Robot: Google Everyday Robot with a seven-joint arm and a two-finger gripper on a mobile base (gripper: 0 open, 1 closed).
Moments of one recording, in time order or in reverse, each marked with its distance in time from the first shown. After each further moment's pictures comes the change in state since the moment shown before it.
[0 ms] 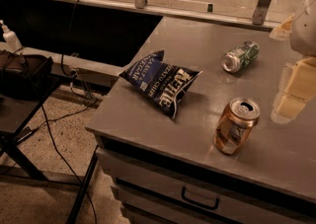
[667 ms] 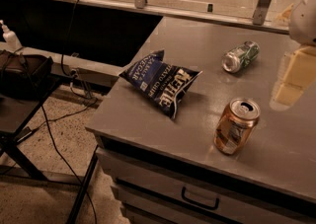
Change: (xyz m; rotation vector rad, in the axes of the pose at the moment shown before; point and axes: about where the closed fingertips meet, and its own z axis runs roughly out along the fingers) arm -0.001 -0.024 -0.003 0.059 0.021 -0.016
